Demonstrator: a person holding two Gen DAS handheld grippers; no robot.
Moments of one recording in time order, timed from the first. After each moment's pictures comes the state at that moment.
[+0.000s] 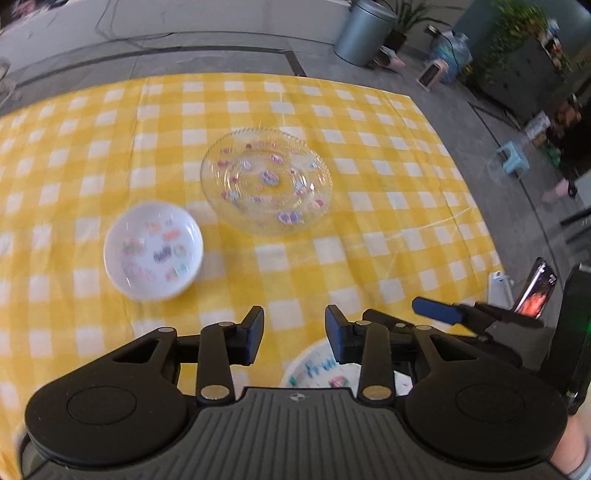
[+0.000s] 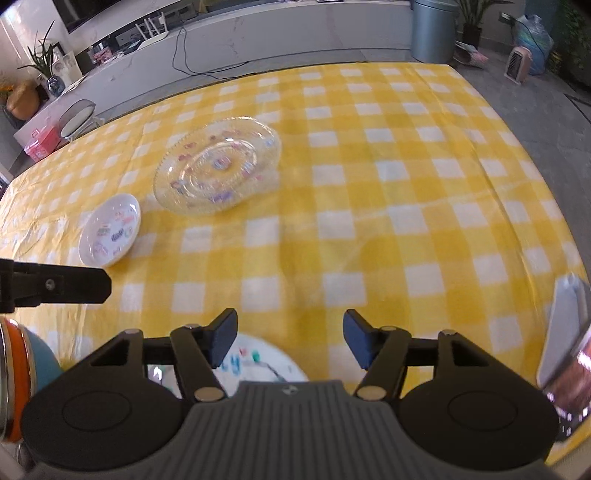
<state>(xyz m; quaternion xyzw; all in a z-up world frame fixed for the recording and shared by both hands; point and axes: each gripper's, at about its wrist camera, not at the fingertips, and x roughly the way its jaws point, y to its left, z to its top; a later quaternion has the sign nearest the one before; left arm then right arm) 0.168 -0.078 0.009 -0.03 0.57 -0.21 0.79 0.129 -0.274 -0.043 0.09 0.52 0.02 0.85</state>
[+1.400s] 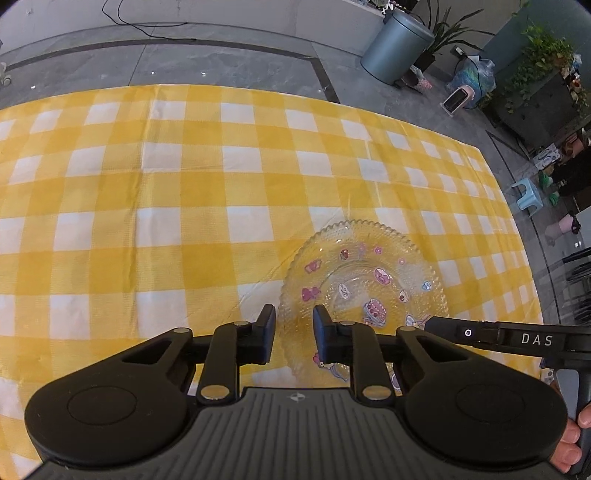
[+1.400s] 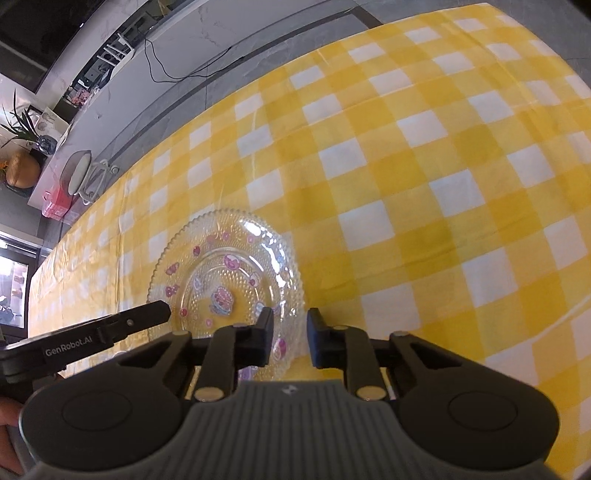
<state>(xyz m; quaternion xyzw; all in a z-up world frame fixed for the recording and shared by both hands) 0.323 -0.039 -0.077 -0.08 0.57 -0.21 0.79 0.291 -0.305 -0.076 0.26 0.56 0.03 0.79</state>
